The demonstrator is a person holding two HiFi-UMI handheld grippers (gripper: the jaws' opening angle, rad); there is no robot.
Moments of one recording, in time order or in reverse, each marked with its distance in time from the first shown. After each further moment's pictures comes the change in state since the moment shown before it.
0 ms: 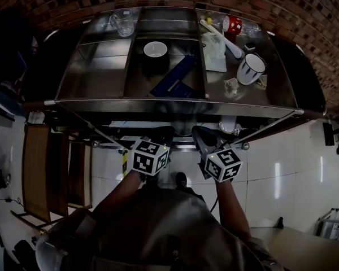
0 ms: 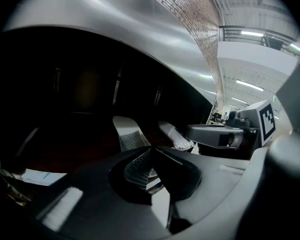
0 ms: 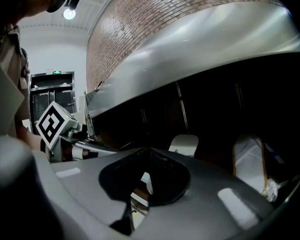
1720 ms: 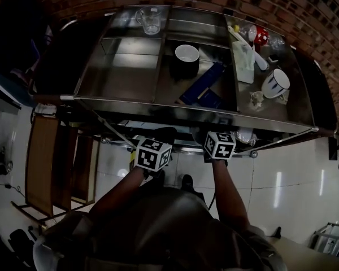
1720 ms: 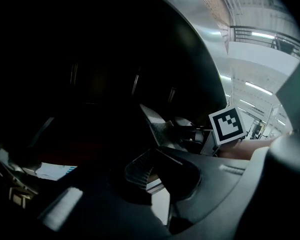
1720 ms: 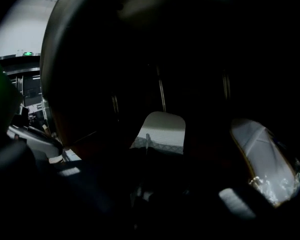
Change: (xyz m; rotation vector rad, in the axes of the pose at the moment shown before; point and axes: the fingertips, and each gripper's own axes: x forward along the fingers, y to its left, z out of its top) left arm -0.008 0.078 -0.025 -0.064 0.039 0.062; right arm 0.105 -0.078 -0.050 0.050 0.114 -0.305
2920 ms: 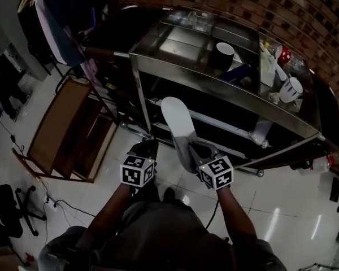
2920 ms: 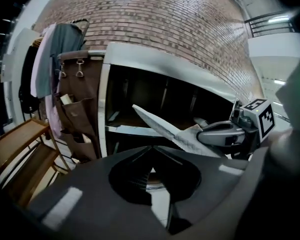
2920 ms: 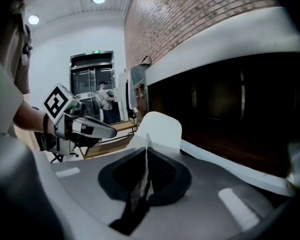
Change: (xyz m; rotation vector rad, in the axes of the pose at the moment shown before) left arm -0.199 0.010 -0.108 -0.116 -0.138 0.368; right arm -0.154 0.210 -0.071 -0.374 0.089 0.641
